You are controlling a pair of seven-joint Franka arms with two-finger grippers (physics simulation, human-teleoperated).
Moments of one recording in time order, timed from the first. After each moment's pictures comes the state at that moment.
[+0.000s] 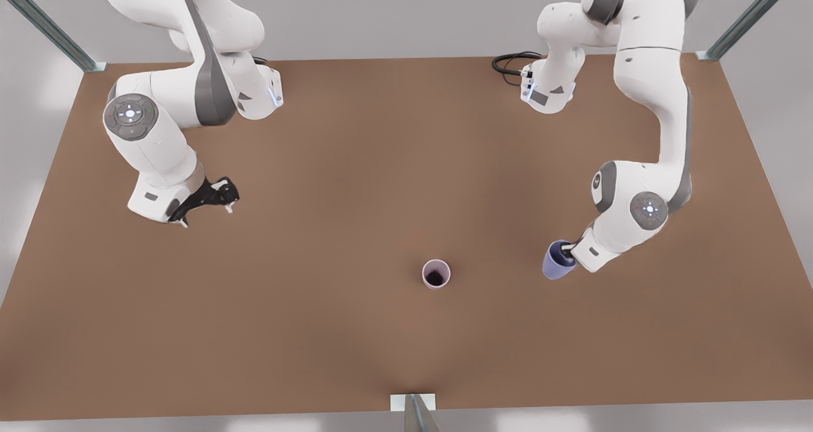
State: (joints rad) left arm -0.18 0.42 -0.01 -1.67 -0.03 2.12 -0.06; right arm 0.05 0.09 0.17 -1.64 -0.15 1.78 -0.19
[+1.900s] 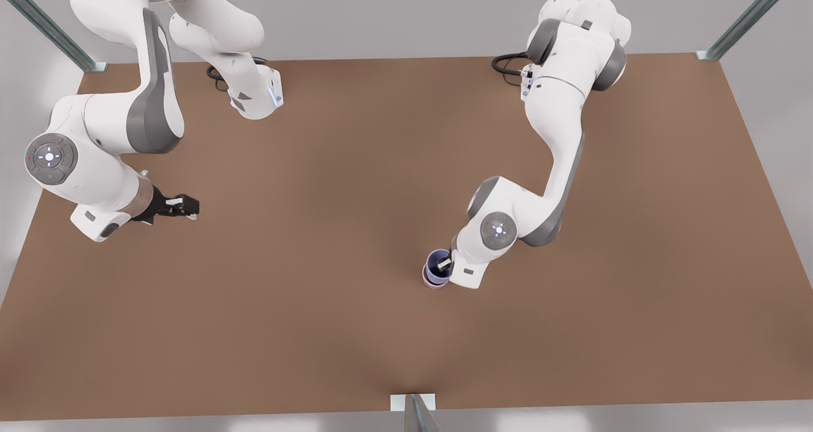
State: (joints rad) left arm -0.46 0.81 -0.09 -1.11 -0.12 1.91 -0.98; right arm -0.06 0.19 0.13 -1.51 -0.06 1.59 -0.04
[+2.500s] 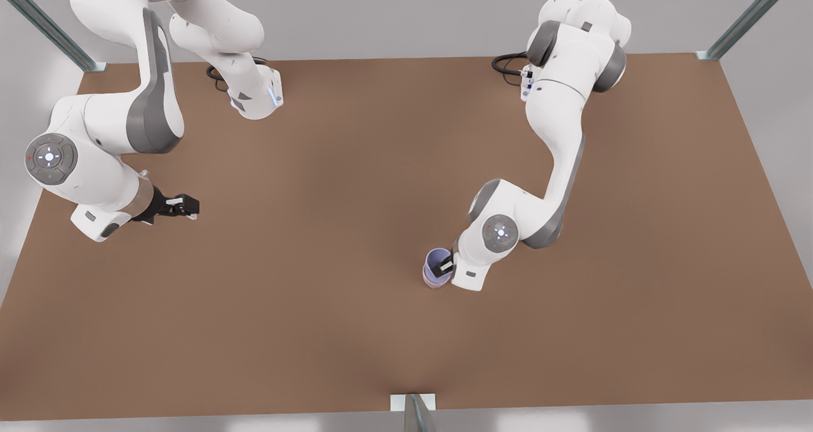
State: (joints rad) left arm -0.45 0.82 -0.09 -1.11 -0.12 1.92 -1.00; right arm -0.06 0.19 0.13 -1.51 -0.06 1.59 -0.05
